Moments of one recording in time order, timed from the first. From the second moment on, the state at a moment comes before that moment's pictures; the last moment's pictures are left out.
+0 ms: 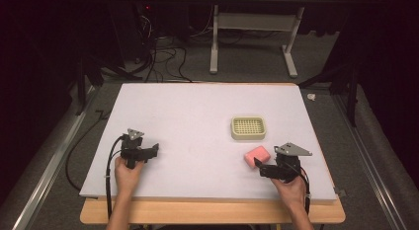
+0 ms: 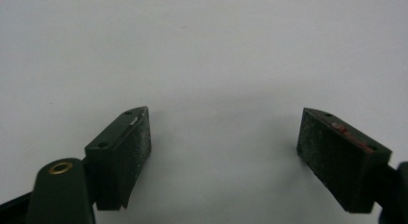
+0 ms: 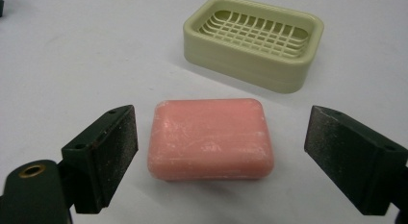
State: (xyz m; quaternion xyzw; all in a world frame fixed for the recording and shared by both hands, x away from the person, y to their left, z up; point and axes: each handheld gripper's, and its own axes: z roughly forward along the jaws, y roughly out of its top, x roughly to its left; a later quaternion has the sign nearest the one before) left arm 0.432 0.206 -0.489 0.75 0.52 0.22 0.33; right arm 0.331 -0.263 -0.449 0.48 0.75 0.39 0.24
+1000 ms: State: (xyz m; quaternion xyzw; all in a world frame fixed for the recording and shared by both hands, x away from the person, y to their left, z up) left arm 0.431 0.206 -0.489 0.75 0.52 0.22 0.33; right arm 0.357 -0.241 -0.476 0.49 0.78 0.32 0.22
